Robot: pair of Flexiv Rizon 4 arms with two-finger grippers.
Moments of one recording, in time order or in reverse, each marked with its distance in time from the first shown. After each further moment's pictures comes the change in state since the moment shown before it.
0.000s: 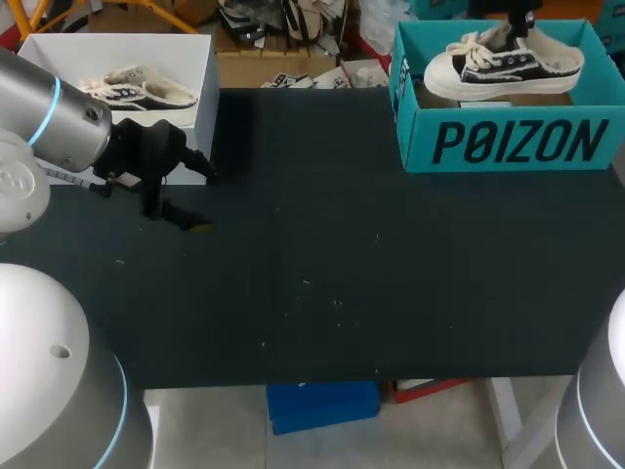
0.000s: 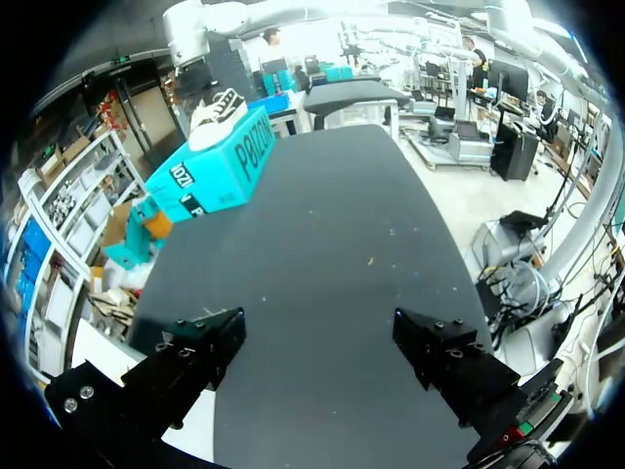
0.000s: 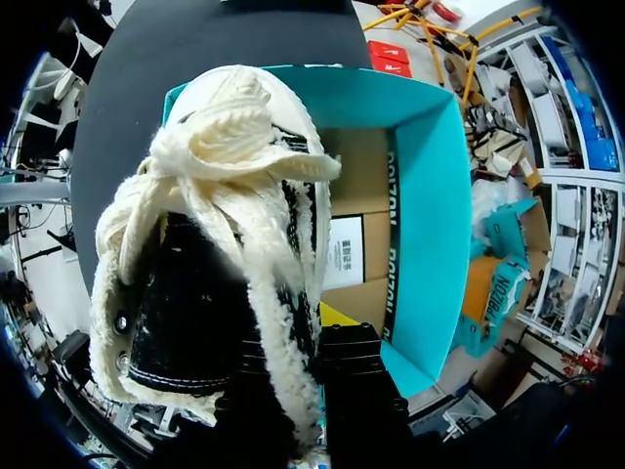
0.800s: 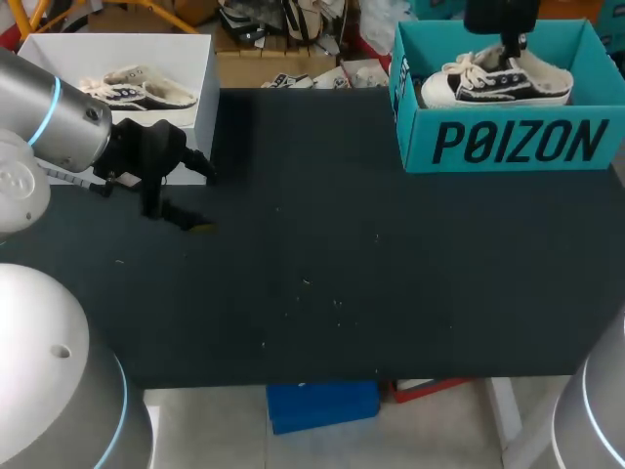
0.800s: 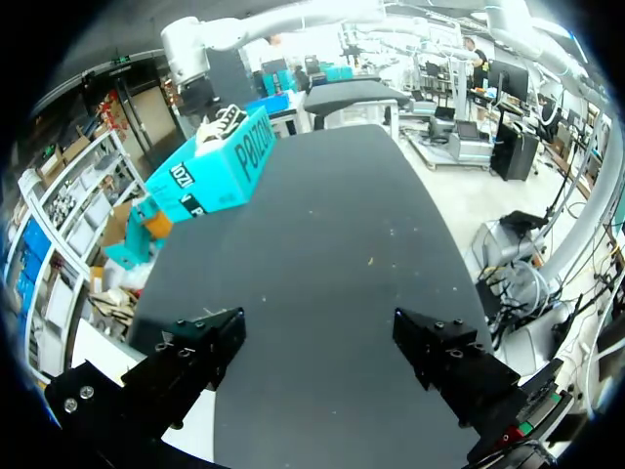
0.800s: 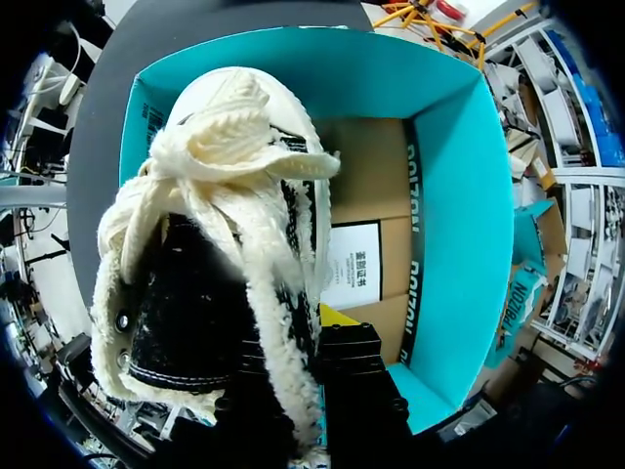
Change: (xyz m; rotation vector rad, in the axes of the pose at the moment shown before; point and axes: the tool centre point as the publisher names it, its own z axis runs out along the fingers) left arm 0.000 0.000 0.000 0.000 0.000 0.000; right arm 0.002 0.008 0.053 -0.035 0.061 0.001
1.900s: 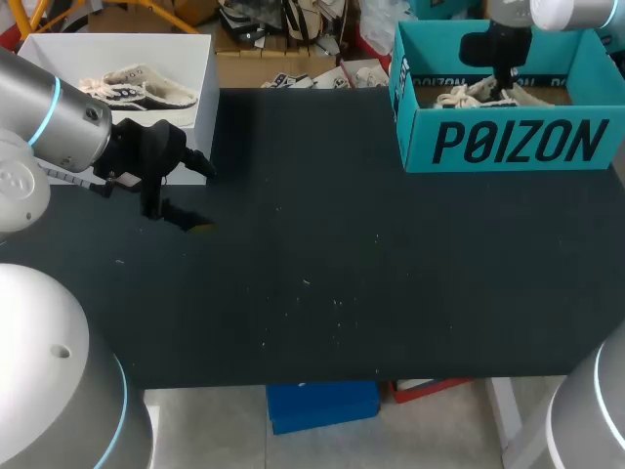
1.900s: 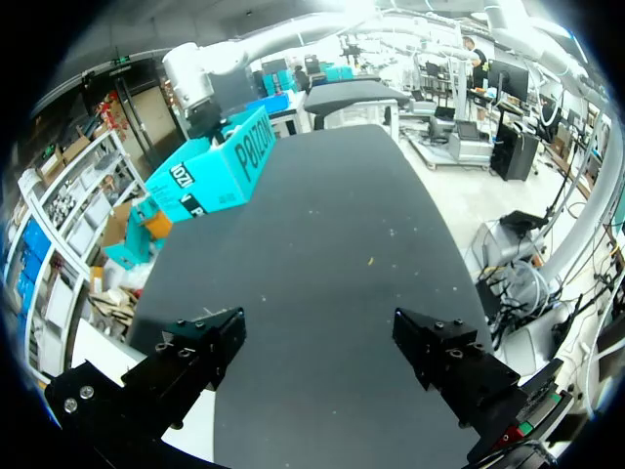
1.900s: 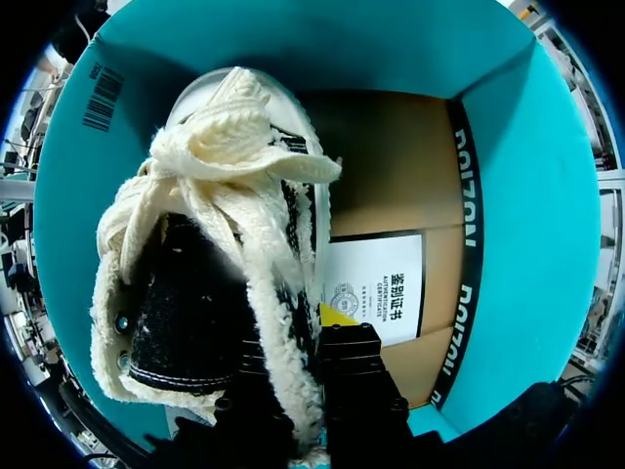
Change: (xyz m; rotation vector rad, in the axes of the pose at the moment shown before) left arm 0.000 0.000 0.000 0.000 0.000 0.000; right arm 0.008 0.006 0.078 -0.049 0.106 -0.024
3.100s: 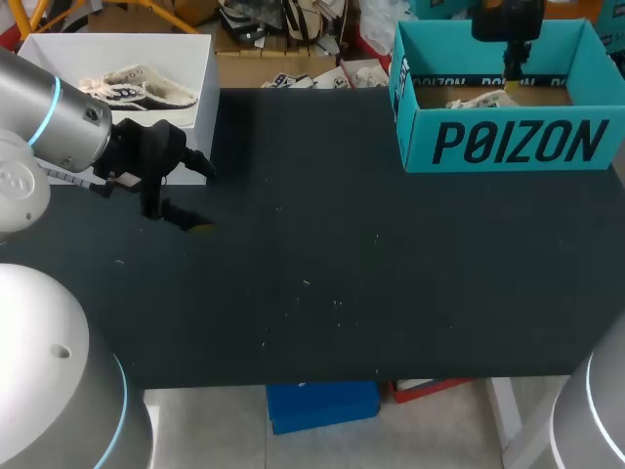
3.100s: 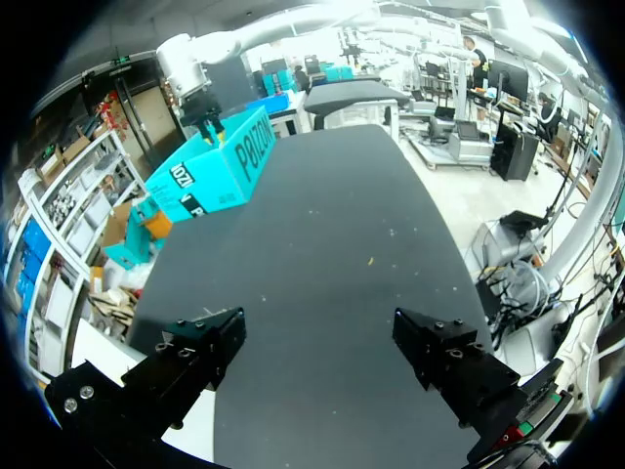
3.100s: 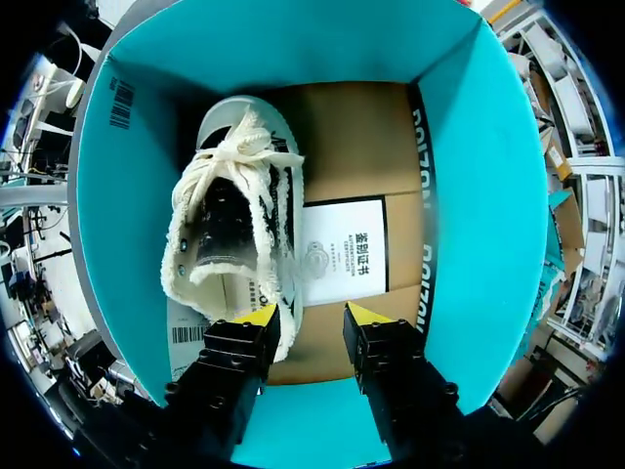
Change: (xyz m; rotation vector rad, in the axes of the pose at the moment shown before) left arm 0.000 0.000 0.000 0.000 0.000 0.000; right arm -0.020 -0.025 -0.055 0.070 -0.034 0.046
